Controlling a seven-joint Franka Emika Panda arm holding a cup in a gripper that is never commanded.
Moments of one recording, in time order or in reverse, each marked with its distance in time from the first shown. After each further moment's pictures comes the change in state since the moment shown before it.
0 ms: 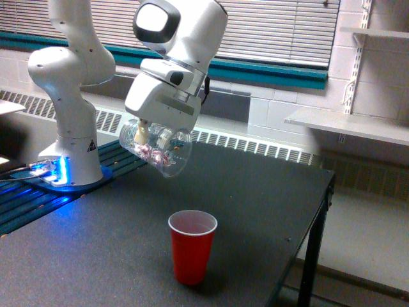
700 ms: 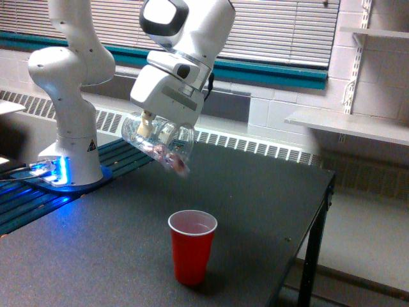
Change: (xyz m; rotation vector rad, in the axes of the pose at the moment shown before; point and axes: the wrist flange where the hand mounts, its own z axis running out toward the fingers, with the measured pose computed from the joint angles) arm 0.004 -0.003 -0.013 -0.039 0.014 -0.021
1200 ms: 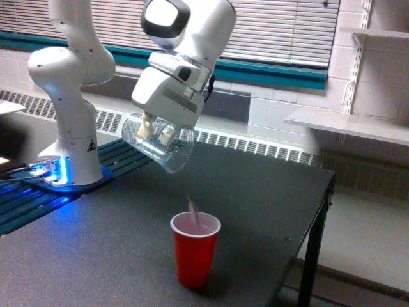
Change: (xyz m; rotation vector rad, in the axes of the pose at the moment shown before) arm -0.002 -0.003 0.002 -0.012 0.000 -0.010
